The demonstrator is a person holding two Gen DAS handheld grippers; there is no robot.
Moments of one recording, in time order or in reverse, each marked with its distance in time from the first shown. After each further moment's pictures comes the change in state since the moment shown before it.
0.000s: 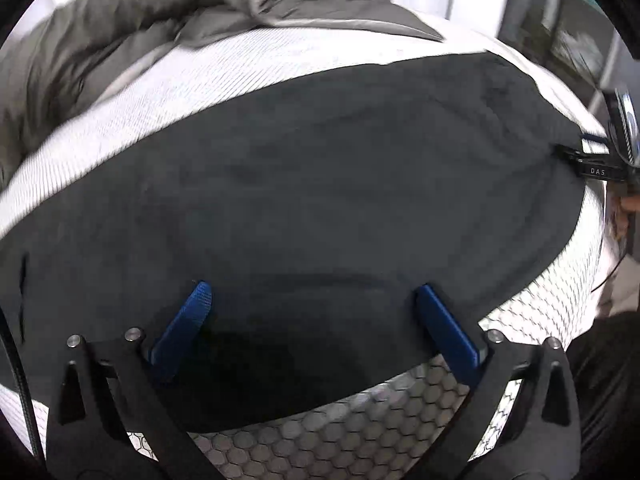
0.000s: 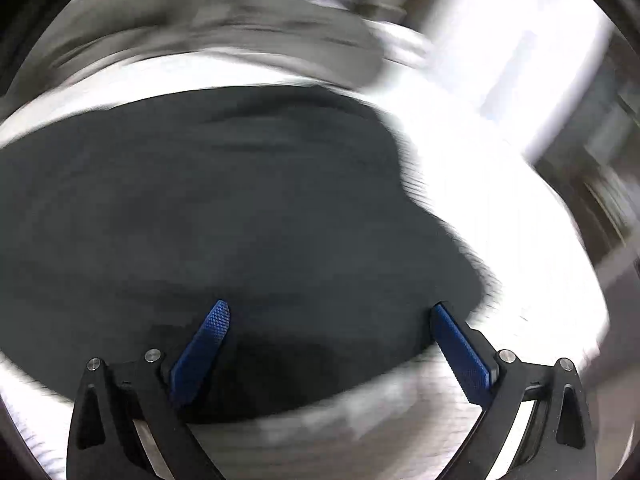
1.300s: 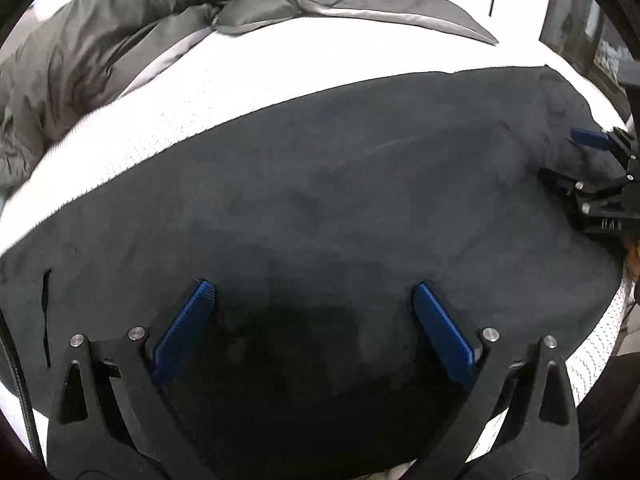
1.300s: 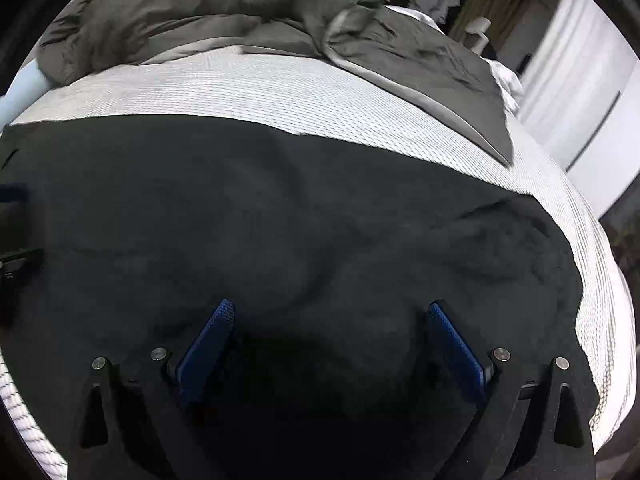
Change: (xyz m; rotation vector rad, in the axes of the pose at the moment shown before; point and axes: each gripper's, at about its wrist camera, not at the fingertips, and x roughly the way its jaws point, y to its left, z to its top) left arm 0.032 0.048 0.052 -0.053 0.056 0.123; right arm -0.009 0.186 0.054 -0.257 -0.038 0.257
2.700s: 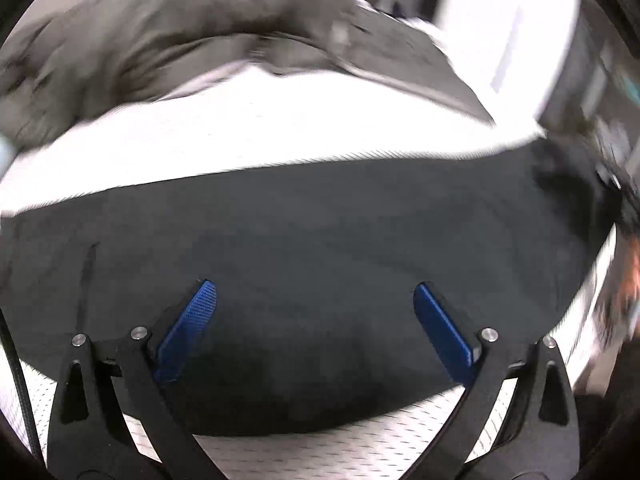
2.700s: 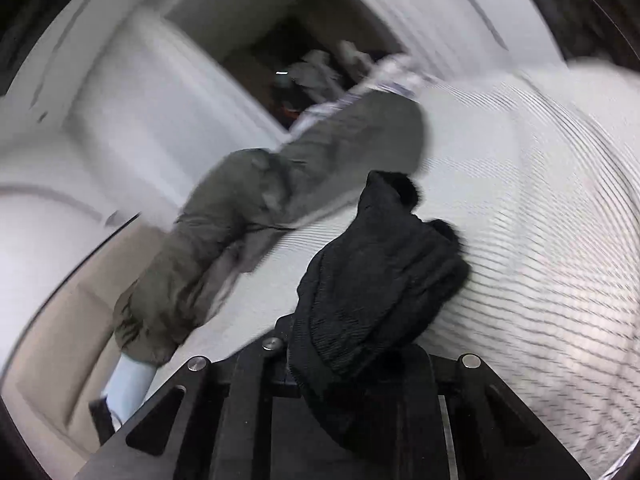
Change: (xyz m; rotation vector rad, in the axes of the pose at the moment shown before) left arm -0.074 0.075 -0.032 -0.228 -0.176 -0.099; right arm -0.111 -0.190 -0.056 0.789 -0.452 0.467
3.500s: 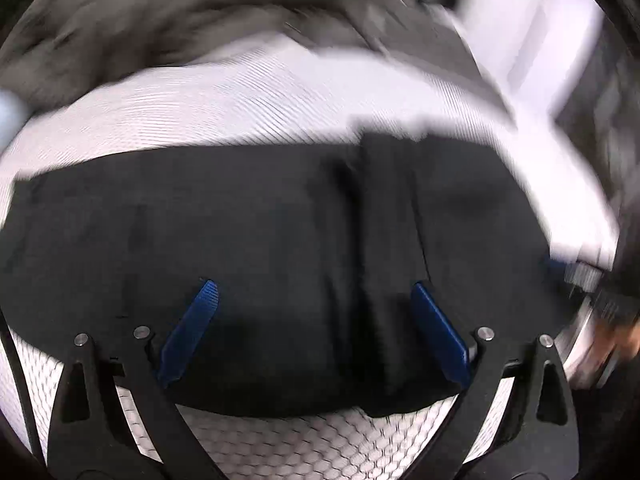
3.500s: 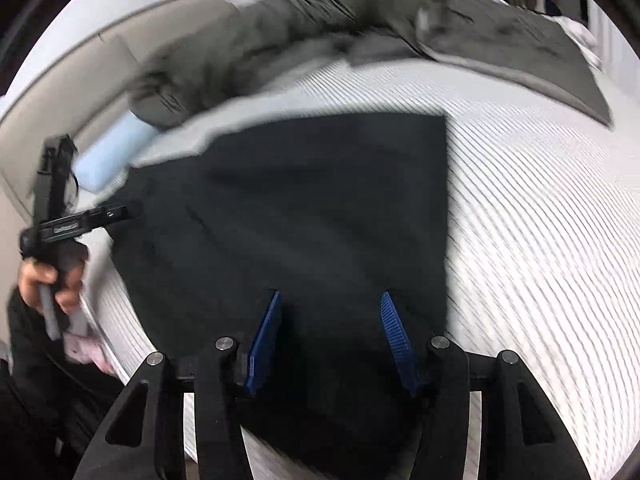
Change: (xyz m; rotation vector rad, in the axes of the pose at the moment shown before) left arm 0.007 0.046 -0.009 0.086 0.136 0.032; right arm 0.151 0.116 -0.123 -0.562 0.613 0.012
